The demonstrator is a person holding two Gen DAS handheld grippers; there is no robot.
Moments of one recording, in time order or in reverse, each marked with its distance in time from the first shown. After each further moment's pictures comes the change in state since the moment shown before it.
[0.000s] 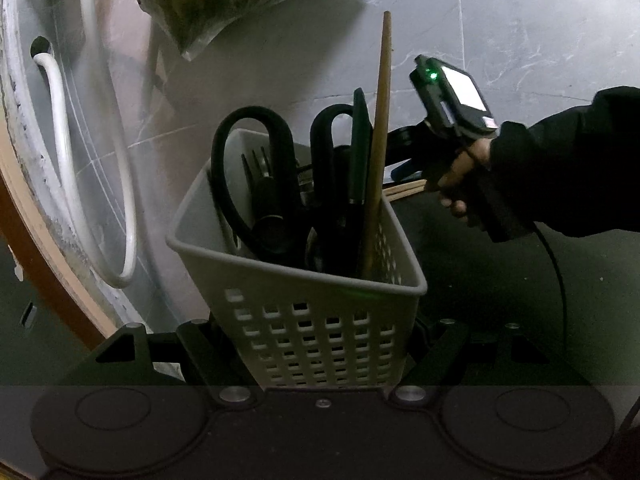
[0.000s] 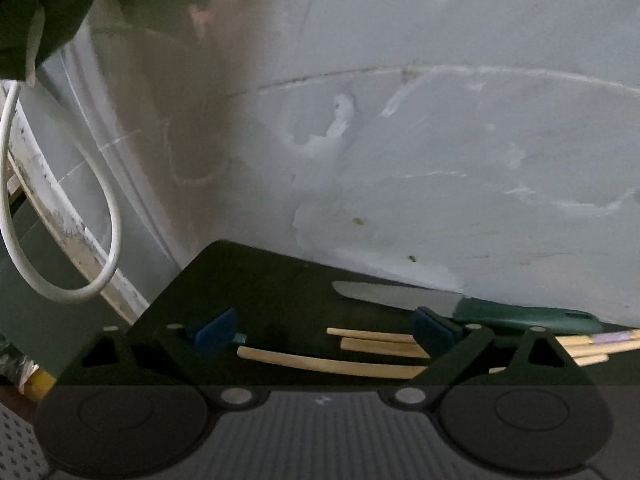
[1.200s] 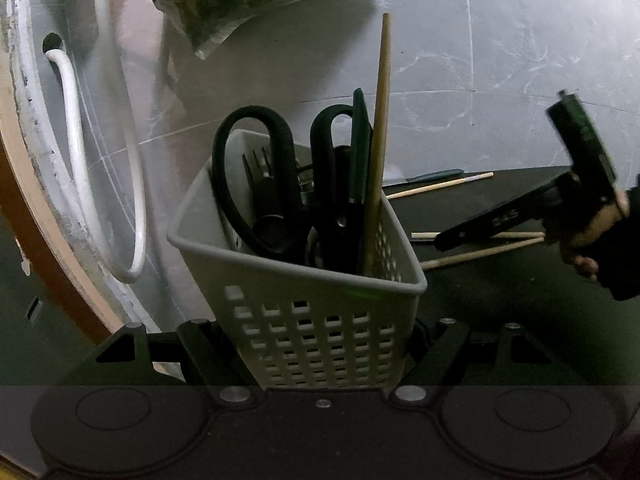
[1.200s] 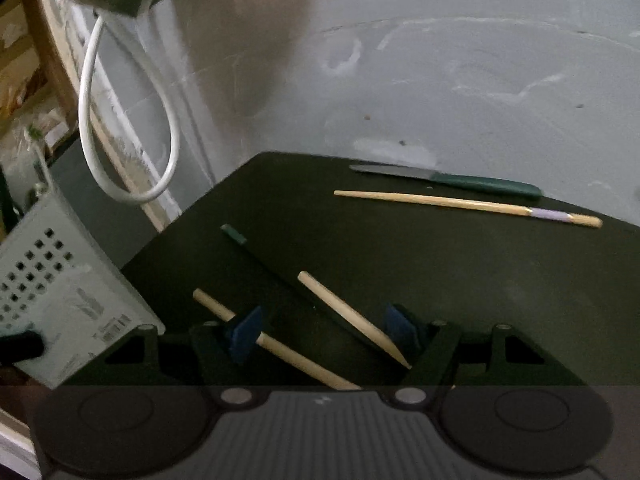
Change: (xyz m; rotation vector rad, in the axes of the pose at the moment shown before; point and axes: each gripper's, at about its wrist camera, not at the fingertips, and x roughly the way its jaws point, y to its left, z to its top) left arm -0.005 0.000 -0.007 -0.016 -0.011 0.023; right arm -0.108 -0.006 -0.090 -0.055 0.057 0.061
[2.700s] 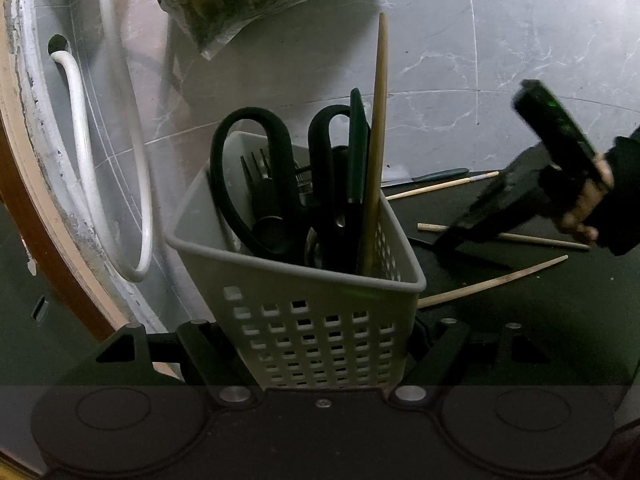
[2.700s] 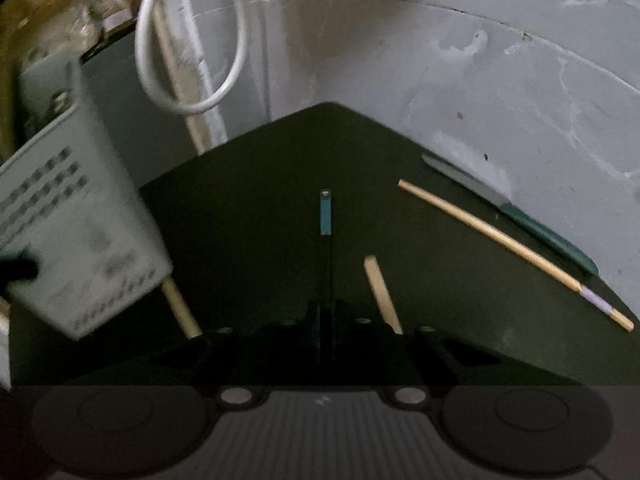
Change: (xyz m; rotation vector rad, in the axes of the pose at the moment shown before) left arm -0.003 0.000 0.000 0.003 0.001 0.014; right arm 0.023 0.031 0.026 -0.353 0.220 0.053
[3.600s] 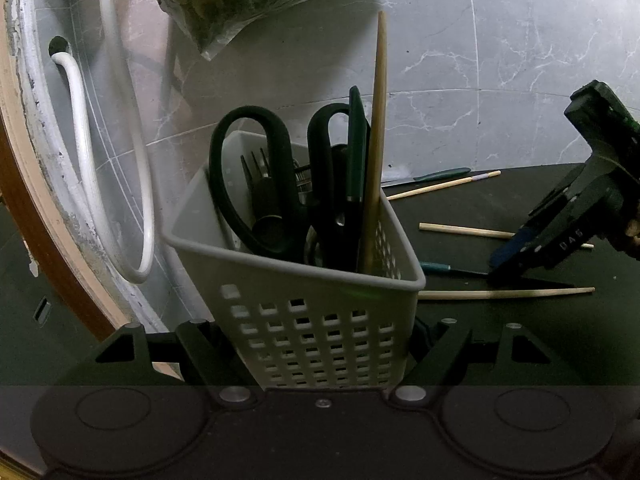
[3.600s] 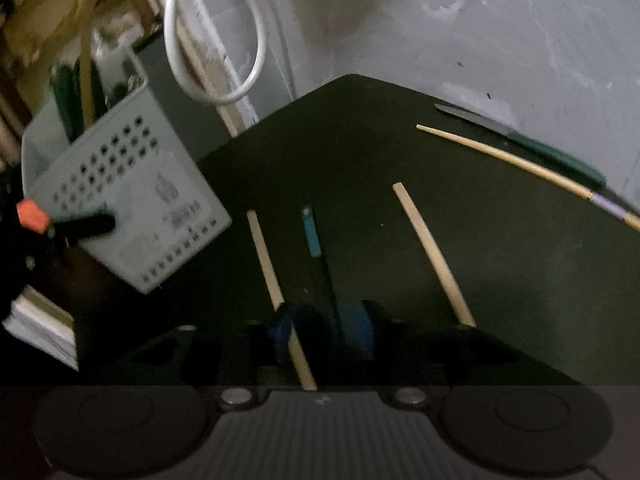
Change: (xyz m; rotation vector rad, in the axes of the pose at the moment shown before) left arm 0.000 0.000 -0.001 0.004 -0.001 0.005; right arm -0.024 -0.014 -0.030 0.142 0.030 0.159
